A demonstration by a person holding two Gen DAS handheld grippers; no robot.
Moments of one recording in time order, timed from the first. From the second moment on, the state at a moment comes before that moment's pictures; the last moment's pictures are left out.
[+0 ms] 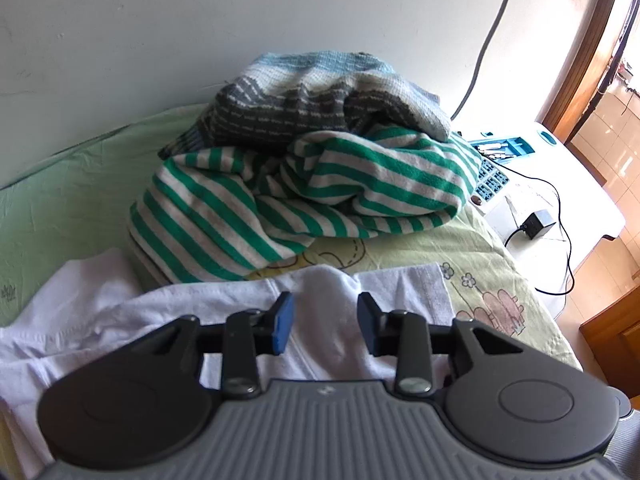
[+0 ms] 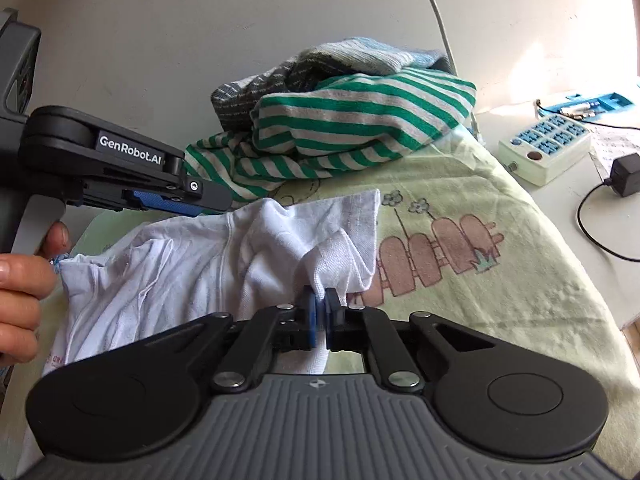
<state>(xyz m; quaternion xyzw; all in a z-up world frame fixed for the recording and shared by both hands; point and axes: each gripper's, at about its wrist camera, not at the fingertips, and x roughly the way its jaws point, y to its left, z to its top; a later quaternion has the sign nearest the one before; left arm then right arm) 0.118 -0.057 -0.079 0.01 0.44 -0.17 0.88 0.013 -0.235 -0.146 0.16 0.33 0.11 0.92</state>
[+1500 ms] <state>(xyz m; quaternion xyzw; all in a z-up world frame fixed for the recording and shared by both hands) 0.032 -0.064 -0.122 0.17 0.41 -0.24 0.86 0.046 -0.232 -0.148 0.17 0.39 0.13 0.90</state>
